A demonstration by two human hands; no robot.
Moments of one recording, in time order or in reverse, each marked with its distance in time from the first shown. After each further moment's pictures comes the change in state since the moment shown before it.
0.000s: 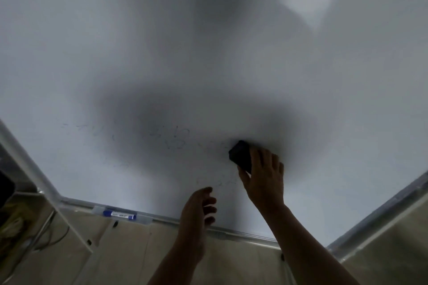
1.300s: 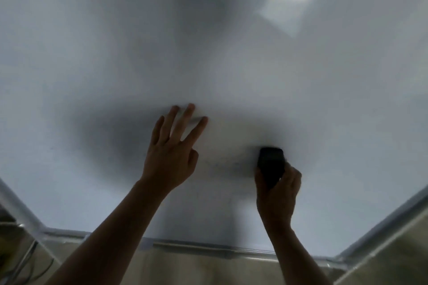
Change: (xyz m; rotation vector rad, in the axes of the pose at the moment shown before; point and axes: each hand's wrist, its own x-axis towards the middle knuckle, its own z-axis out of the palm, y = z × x) left_hand 0.100 0.158 -0.020 1.557 0.240 1.626; right_hand 0.010 -0.023 0.024 0.329 0.160 0.533
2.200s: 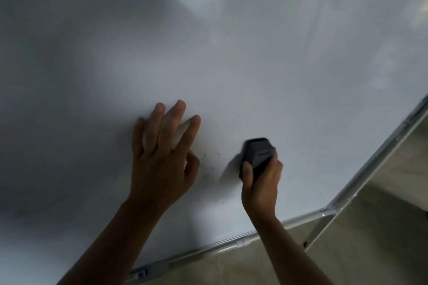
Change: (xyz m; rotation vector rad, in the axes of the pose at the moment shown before) left_hand 0.030 -0.087 0.022 -0.077 0.231 0.154; right_hand -0.010 -0.071 0.096 0.112 0.127 0.163
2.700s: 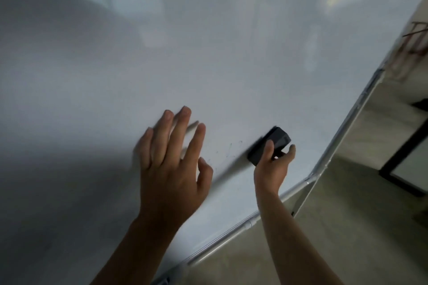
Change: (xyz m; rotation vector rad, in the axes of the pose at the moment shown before) left_hand -0.015 -0.071 0.000 -0.283 0.022 0.029; right_hand 0.000 -0.027 0.067 0.095 0.369 0.503
